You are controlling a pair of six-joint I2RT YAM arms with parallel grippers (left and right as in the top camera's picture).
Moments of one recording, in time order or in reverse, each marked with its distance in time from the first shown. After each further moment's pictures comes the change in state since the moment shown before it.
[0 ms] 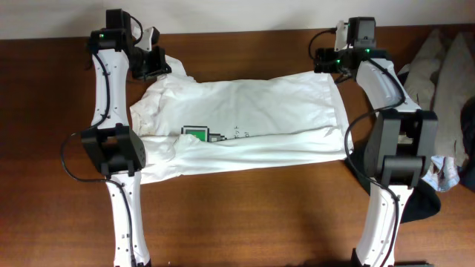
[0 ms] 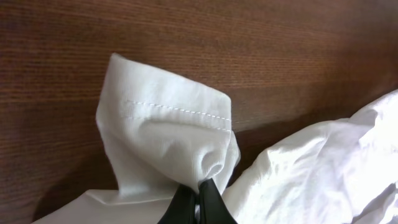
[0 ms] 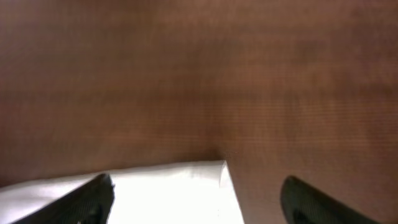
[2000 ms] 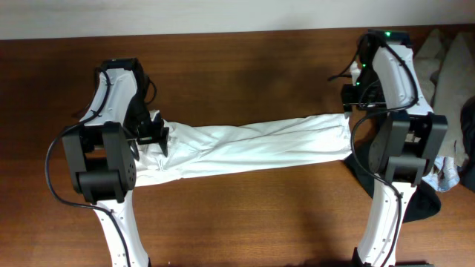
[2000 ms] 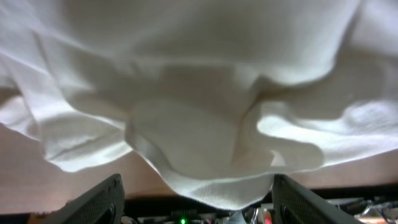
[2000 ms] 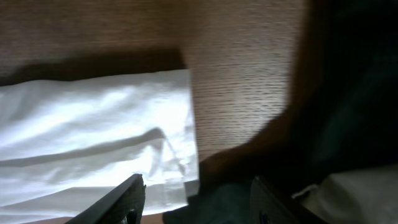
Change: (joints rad) left arm -0.044 -0.498 -0.989 -0.320 -0.447 0.030; right arm -0.066 0.034 0.259 -1.059 0.209 -0.040
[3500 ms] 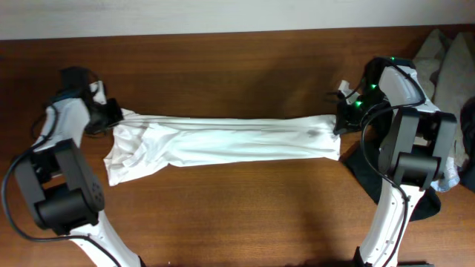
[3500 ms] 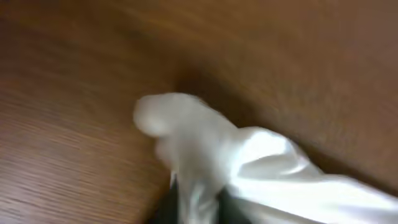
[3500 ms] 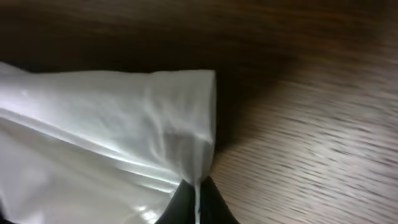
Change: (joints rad) left arm 0.288 -0.213 -0.367 0.973 0.075 -0.051; right arm -0.069 -0.031 -0.320 0.216 -0.399 -0.266
